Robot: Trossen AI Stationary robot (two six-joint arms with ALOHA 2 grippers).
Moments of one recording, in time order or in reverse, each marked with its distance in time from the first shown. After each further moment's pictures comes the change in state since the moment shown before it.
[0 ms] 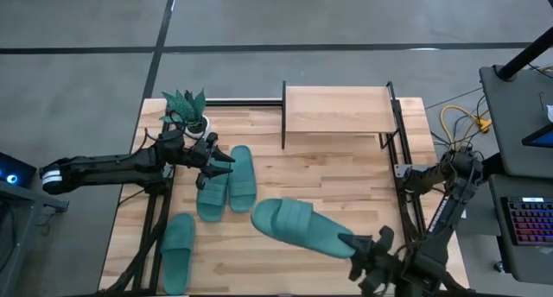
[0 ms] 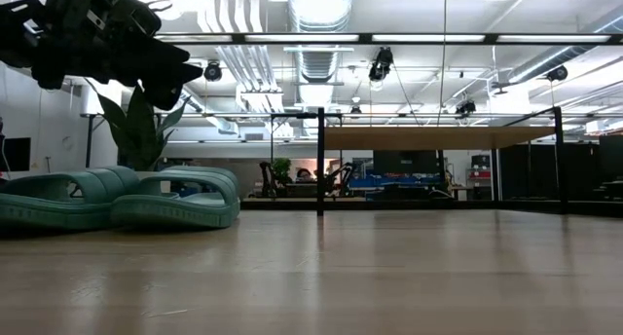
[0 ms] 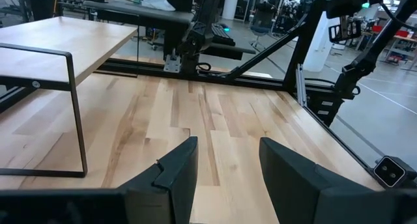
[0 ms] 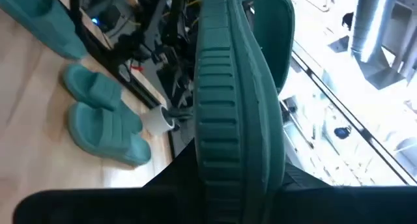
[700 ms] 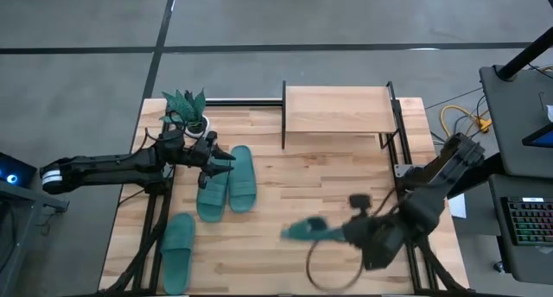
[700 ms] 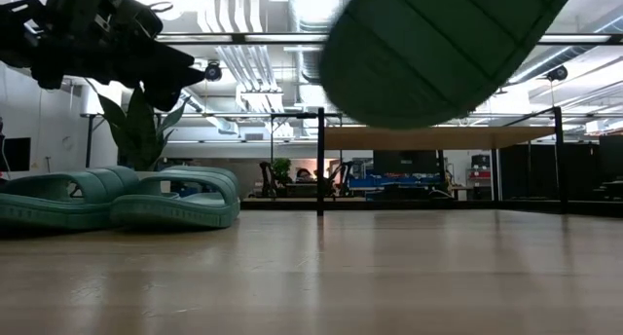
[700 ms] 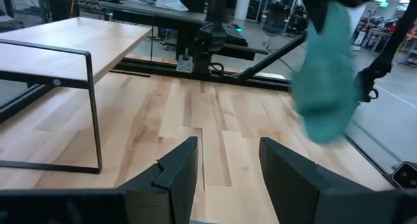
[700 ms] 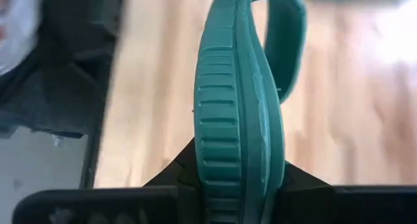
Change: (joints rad) left arm 0.000 0.003 0.000 0.000 -0.052 0.000; right arm -0.297 -0.168 0.215 -0.664 -1.273 0.768
